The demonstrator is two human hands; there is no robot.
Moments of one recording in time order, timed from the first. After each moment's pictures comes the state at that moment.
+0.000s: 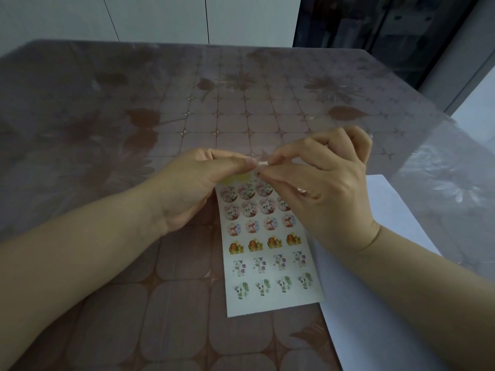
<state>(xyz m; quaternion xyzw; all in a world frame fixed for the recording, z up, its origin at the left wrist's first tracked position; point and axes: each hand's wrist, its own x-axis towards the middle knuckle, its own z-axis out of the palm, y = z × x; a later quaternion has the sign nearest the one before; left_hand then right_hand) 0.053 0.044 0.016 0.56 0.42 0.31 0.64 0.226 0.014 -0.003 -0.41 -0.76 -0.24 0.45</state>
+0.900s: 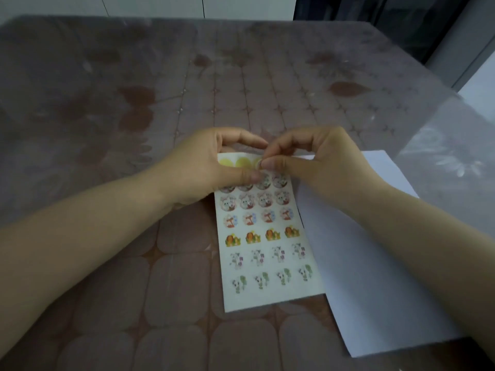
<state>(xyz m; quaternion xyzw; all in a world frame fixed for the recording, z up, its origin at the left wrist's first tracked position) 0.051 0.042 0.014 0.72 0.44 0.25 0.48 0.231 0.012 0.011 -0.54 -0.68 0.32 0.39</state>
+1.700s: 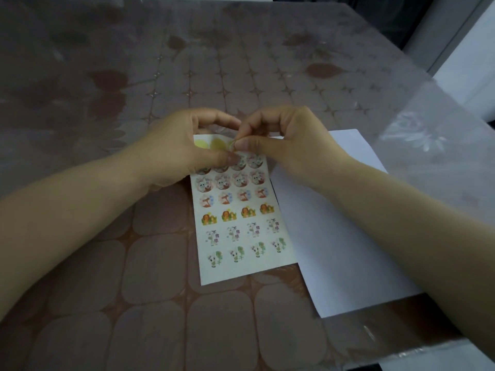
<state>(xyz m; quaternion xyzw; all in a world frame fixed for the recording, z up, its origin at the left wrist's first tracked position) 0.054 0.043 0.008 0.73 0.45 0.25 0.46 0.229 0.010 0.008 -0.52 -0.69 0.33 0.38</state>
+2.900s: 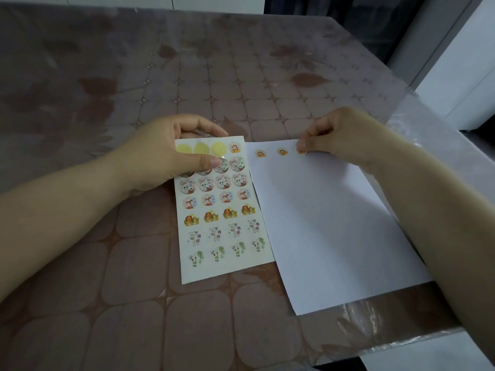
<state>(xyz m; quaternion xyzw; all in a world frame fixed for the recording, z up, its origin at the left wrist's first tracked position) 0.053 0.040 0.009 0.71 0.44 0.25 0.49 0.313 0.012 0.022 -0.73 -0.59 0.27 0.22</state>
